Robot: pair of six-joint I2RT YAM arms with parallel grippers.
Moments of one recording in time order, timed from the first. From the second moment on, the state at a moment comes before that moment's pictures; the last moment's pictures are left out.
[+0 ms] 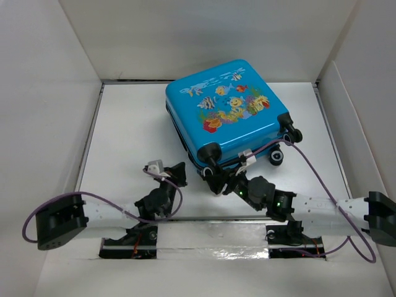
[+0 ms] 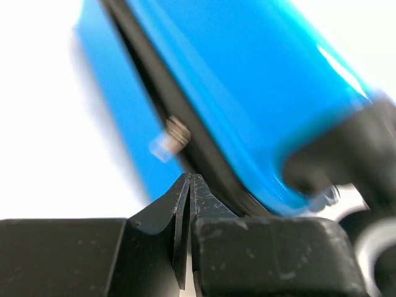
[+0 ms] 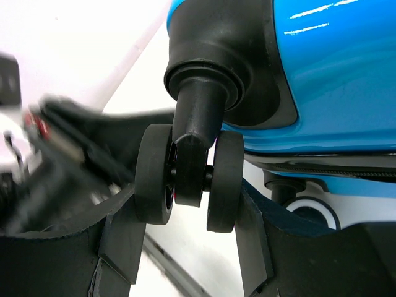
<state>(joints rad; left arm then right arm) -1.24 1.12 0.14 1.01 -1.01 -0.54 1.24 1.01 0.45 0.47 0.49 0.60</state>
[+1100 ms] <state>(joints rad) -1.12 1.25 0.17 0.97 -0.37 -0.45 1.24 0.97 0.45 0.39 0.46 0.57</state>
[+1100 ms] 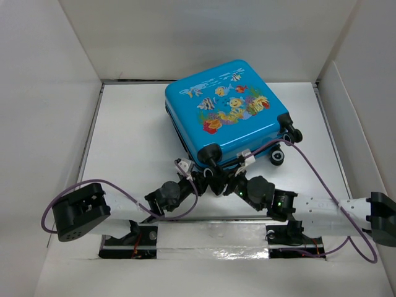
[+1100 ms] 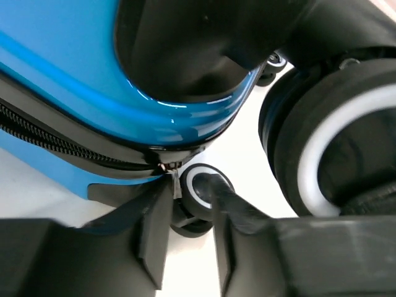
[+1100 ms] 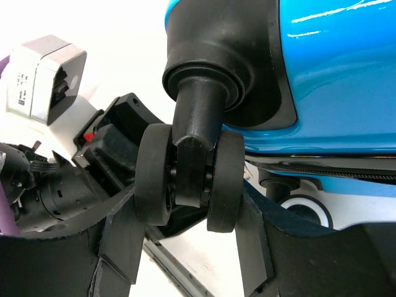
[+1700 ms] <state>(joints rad) -1.01 0.96 0.16 0.64 -0.54 -0.53 1.24 0.91 0.43 0.37 0.46 0.57</state>
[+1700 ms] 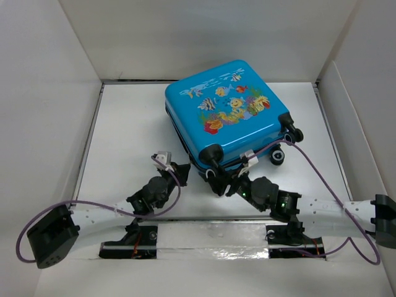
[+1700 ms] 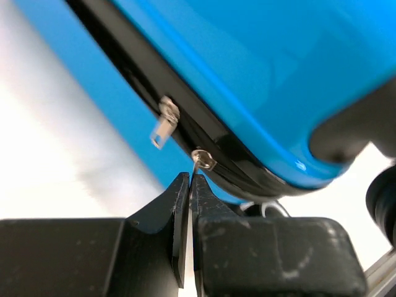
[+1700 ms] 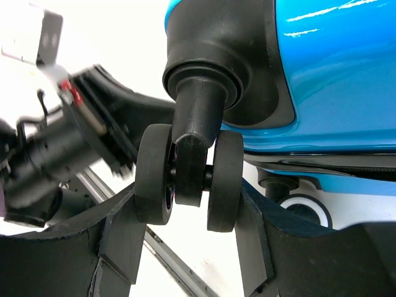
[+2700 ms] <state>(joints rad) -0.63 0.48 0.08 0.33 -0.20 -0.65 1.30 1.16 0.57 0.40 0.48 0.47</state>
